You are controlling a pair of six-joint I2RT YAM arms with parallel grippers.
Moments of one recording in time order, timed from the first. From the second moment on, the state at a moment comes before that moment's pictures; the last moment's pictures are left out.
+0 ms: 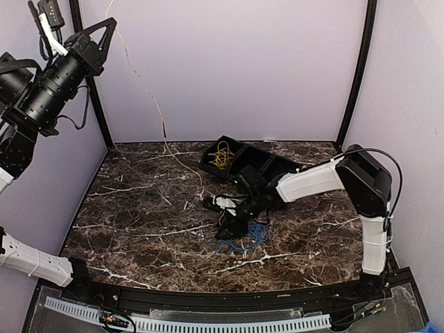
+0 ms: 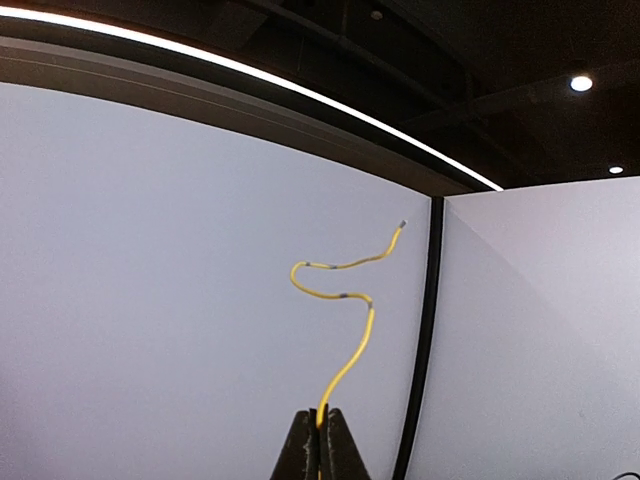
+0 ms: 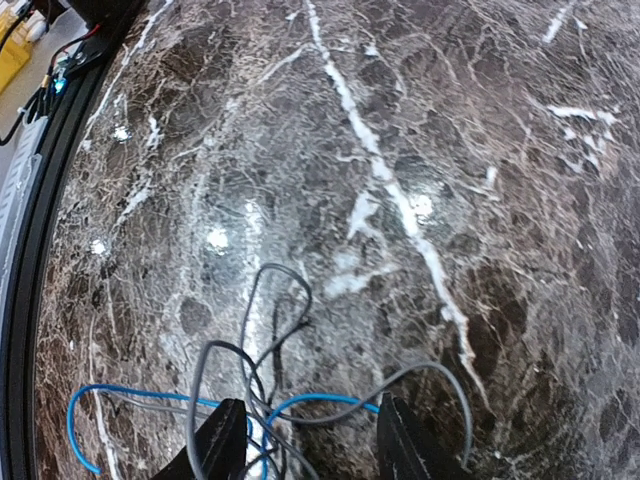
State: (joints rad) left arm -0.98 1.07 1.50 0.14 -0.37 0.08; right arm 0.87 2.05 1.26 -0.21 -0.65 -0.40
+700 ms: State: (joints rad) left arm -0.98 0.93 1.44 0.30 -0.63 0.44; right arm 0.82 2.03 1.26 -0.26 -0.62 -0.45
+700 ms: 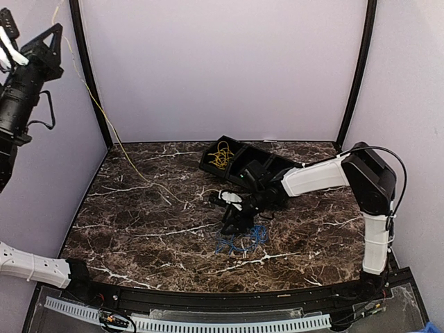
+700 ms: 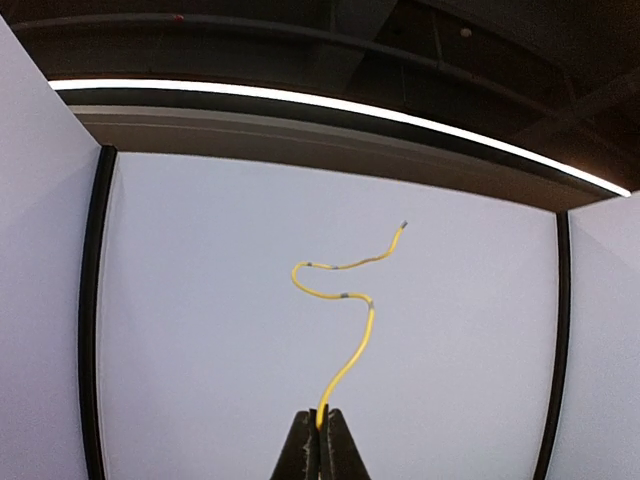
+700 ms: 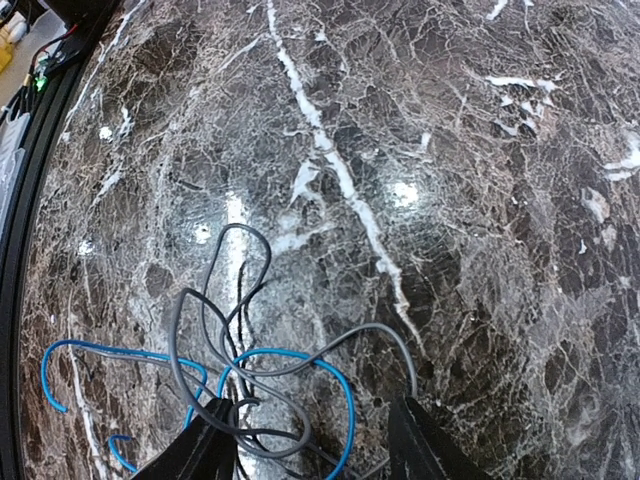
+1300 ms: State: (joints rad) left arm -0.92 0.99 0.85 0.11 -0.52 -0.09; right arm 0.82 1.87 1.44 -0.65 -0.63 -0.67
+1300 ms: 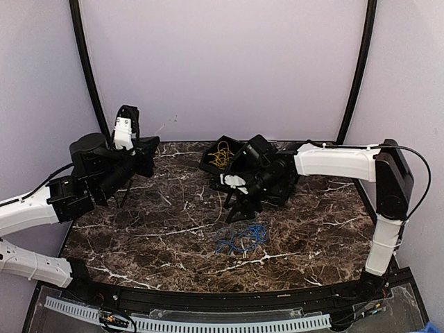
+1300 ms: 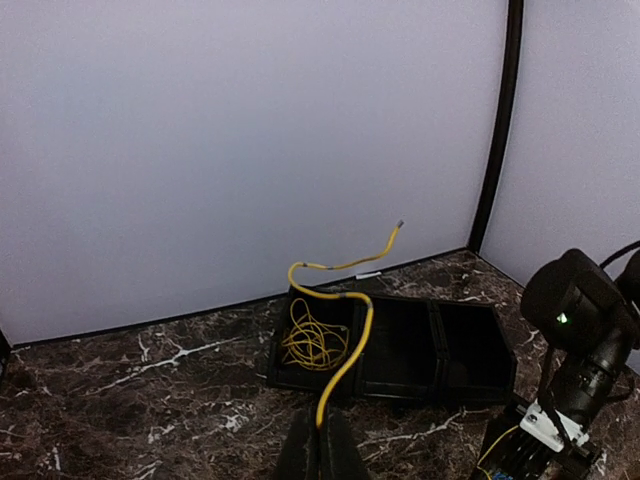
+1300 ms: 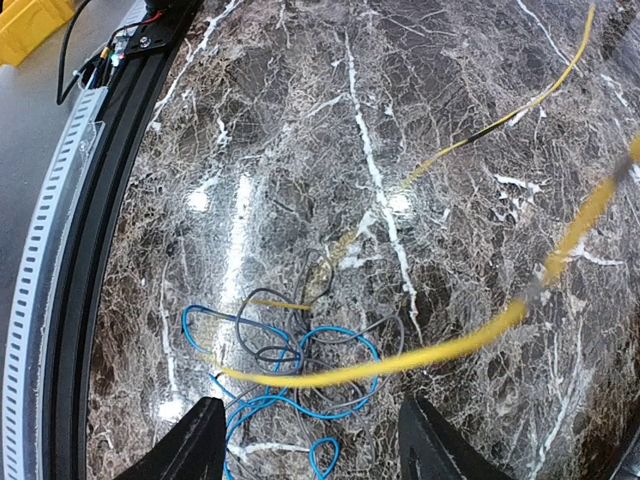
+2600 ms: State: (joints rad) left arm -0.79 0.98 0.67 0.34 -0.18 -0.27; right arm 0.86 2.05 1.59 -0.55 -0.73 -0.42
